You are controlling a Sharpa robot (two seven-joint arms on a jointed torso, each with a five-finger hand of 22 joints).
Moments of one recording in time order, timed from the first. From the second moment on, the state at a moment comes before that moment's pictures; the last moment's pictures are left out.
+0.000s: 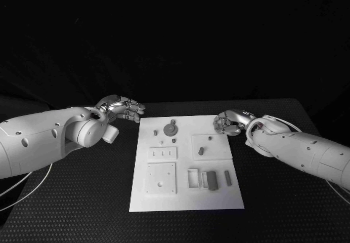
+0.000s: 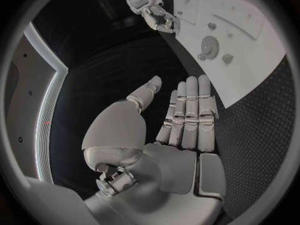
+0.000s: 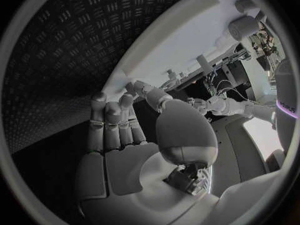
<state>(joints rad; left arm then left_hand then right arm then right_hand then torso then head) 1.41 -0.81 -0.20 1.29 -0.22 -0.21 0.10 1.06 -0.08 0.48 -0.28 0.05 0.80 0.18 0.42 0.43 1.11 0.12 0.21 0.27 1.11 0.04 0.40 0.85 0.04 1.08 -0.06 0.17 1.02 1.17 -0.62 -0.03 0.92 -1.41 -0.32 0.21 1.06 -0.06 0.56 -0.23 0.30 0.82 0.13 0.29 0.56 0.93 0.04 1.18 0.82 1.05 -0.06 1.46 0.89 0.25 1.00 0.02 1.07 1.31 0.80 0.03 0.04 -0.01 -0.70</state>
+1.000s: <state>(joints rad) 1.41 -0.81 -0.20 1.28 -0.44 -0.19 -0.02 0.92 -0.10 0.36 -0.25 0.05 0.93 0.11 0.43 0.47 1.31 0.01 0.39 0.47 1.27 -0.09 0.69 1.04 0.05 1.28 -0.17 0.34 1.22 1.21 -0.64 0.00 1.02 -1.47 -0.35 0.17 1.07 -0.05 0.57 -0.26 0.30 0.86 0.12 0.30 0.57 0.94 0.03 1.18 0.81 1.06 -0.06 1.47 0.88 0.25 1.00 0.01 1.08 1.31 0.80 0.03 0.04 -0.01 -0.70</state>
